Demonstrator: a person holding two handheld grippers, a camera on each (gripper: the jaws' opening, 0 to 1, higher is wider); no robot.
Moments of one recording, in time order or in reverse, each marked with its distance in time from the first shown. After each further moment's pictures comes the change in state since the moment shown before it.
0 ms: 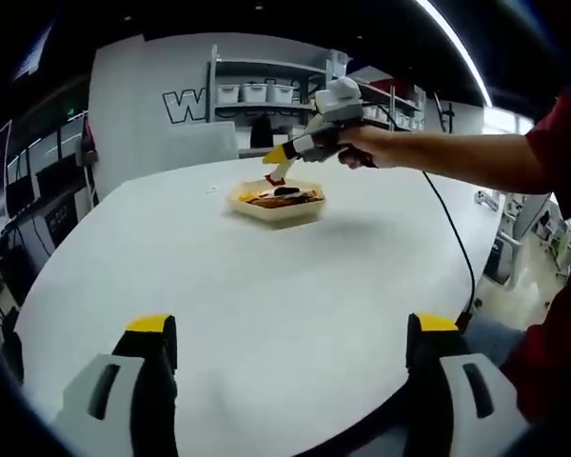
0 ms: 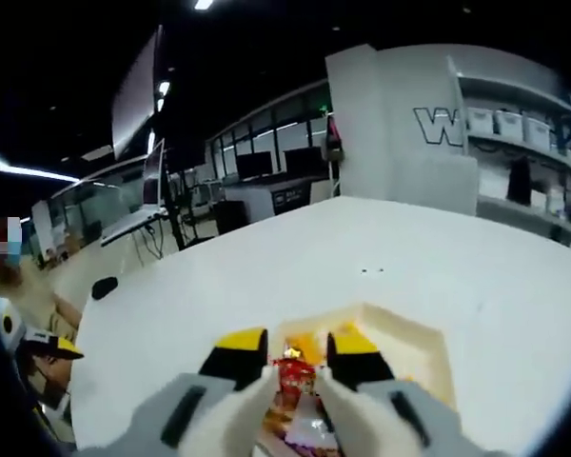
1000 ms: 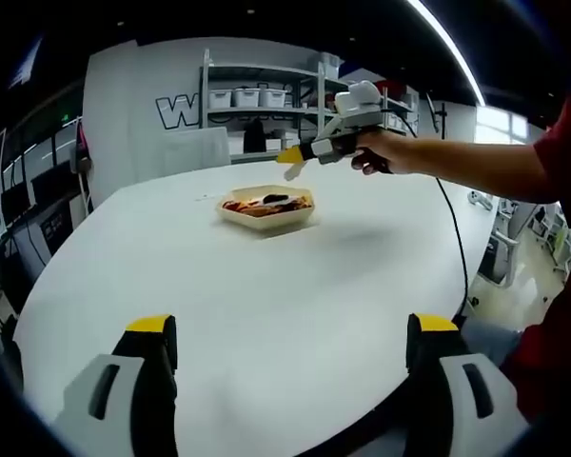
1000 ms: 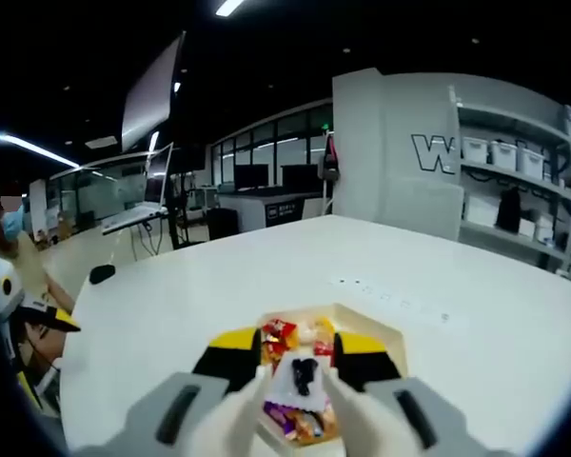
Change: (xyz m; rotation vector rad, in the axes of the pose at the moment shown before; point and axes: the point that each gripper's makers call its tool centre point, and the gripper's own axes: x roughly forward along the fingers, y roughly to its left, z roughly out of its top) left arm 0.000 -0.014 0.010 0.029 -0.020 -0.022; right arm -0.055 -0.012 -0.003 -0.085 -0.050 -0.060
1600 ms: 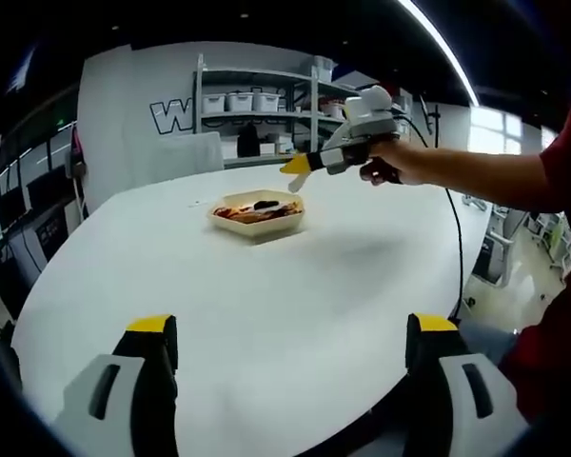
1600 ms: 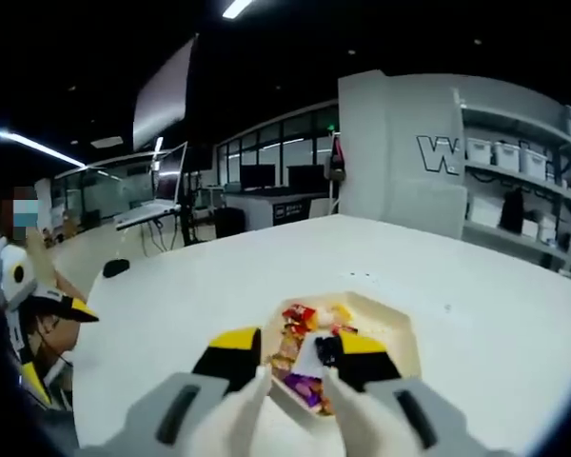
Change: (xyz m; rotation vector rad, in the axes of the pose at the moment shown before) left arm 0.002 -0.011 0.003 0.016 -0.012 -0.028; right arm -0.027 0.028 -0.016 -0.025 -0.004 0.020
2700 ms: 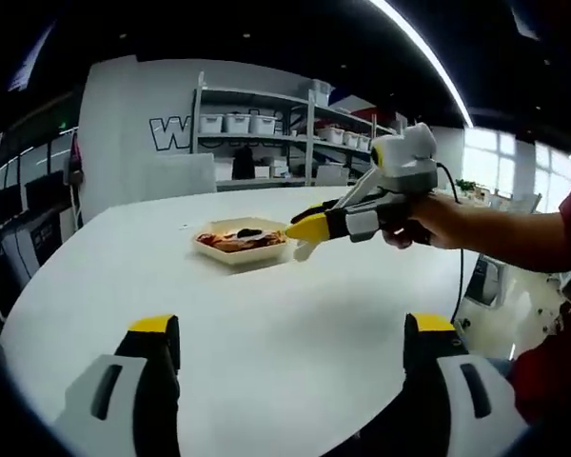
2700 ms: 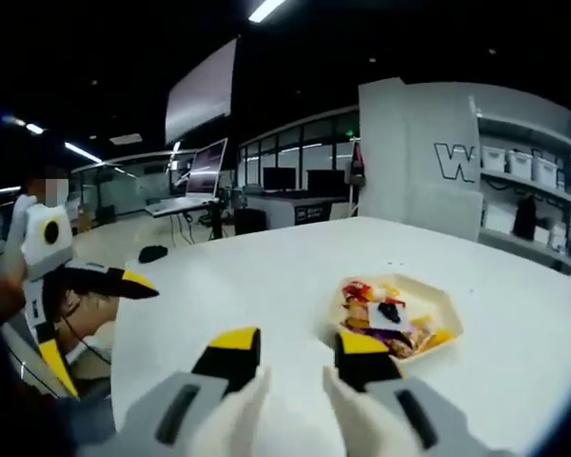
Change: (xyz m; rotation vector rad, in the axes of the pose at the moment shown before) left arm 0.007 -0.027 0.031 -0.022 -0.119 -0.018; right arm -0.043 0.075 -0.029 -0.012 -0.024 0.079
